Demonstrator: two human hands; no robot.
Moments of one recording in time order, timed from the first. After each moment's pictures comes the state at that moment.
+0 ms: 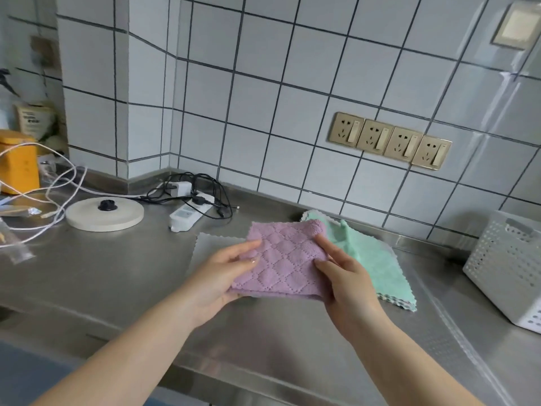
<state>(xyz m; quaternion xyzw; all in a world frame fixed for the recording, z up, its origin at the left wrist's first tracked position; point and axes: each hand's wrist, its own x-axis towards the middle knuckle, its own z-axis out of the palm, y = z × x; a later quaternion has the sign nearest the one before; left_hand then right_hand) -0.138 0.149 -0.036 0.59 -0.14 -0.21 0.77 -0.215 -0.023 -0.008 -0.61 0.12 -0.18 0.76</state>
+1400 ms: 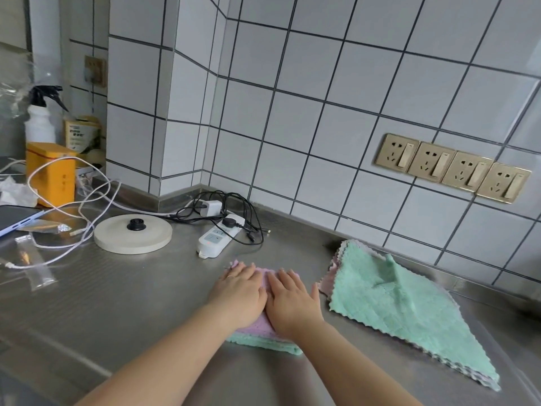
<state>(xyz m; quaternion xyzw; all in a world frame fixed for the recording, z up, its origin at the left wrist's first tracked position) -0.014 0.141 -0.090 0.96 -0.24 0.07 0.12 -0.056 0.022 -0.079 -1.00 0.04 -0.05 0.06</state>
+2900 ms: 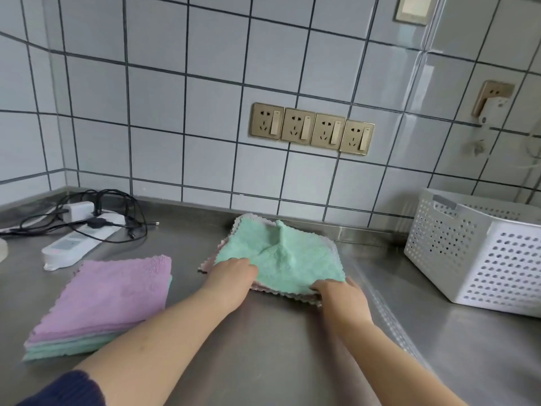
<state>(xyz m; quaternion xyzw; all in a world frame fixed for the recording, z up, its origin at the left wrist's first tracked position) -0.059 -0.061 -0.073 0.89 -0.43 0.16 0.01 -0.200 -0.234 -0.074 -0.96 0.23 -0.12 -0.05</state>
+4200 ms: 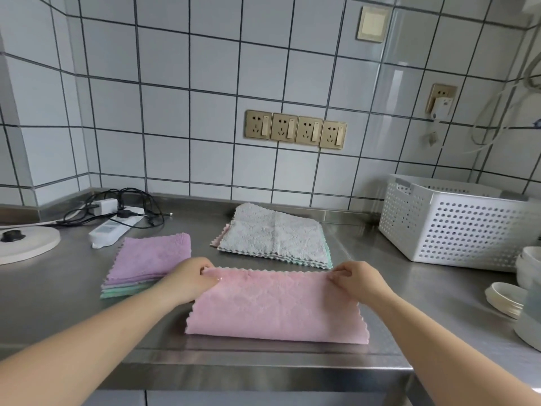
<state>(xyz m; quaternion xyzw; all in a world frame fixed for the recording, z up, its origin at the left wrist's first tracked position) -0.148 0.074 -0.056 0.88 -0.29 -0.05 0.36 -0.321 -0.202 -0.039 -0.91 0.31 -0.14 0.25</state>
